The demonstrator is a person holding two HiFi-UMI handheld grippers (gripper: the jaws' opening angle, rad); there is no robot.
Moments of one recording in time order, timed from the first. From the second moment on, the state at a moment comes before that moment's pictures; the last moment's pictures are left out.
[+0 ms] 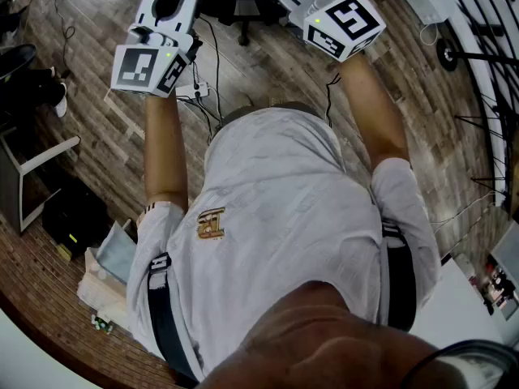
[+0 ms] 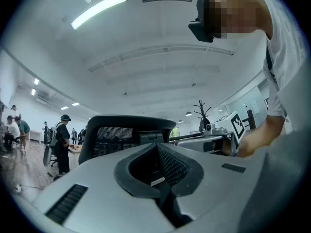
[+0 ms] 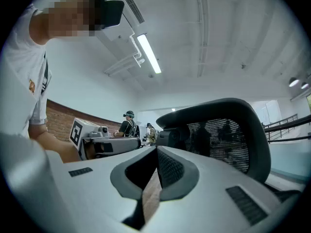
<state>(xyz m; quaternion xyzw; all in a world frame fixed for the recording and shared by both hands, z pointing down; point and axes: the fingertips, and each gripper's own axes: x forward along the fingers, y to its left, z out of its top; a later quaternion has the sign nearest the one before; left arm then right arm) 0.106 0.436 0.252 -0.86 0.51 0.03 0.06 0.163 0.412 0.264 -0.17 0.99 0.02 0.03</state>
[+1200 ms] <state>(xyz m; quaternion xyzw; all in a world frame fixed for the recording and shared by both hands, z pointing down) 0.091 0.413 0.266 -0.86 0.50 -0.01 0.08 0.155 0.394 0.275 -0.18 0.98 0.07 -0.01</state>
